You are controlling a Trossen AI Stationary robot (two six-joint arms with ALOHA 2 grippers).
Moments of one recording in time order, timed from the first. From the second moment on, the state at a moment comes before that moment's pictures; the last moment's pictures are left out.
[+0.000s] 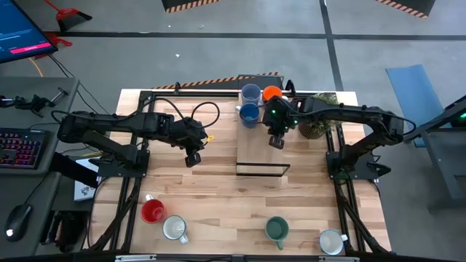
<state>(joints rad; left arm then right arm) 0.01 1.26 1.14 -0.87 -0.12 -0.26 -0.32 1.46 1.19 -0.85 -0.06 -0.08</state>
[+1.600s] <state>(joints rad) 0.01 1.26 1.14 -0.87 -0.12 -0.26 -0.29 1.46 1.19 -1.02 -0.03 0.01</state>
